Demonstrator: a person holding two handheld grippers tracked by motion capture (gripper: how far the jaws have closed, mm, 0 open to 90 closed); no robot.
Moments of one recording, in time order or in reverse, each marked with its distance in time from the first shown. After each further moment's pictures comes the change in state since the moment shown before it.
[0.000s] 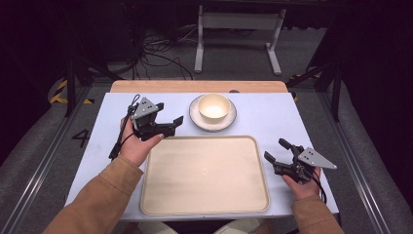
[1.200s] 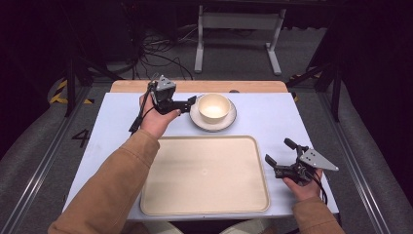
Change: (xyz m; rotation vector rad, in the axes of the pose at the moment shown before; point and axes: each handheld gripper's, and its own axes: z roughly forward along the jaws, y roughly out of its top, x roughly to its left) left arm 0.018 0.038 0.071 0.054 0.046 -0.025; right arm 0.000 -0.001 -0.003 -0.033 -0.012 0.009
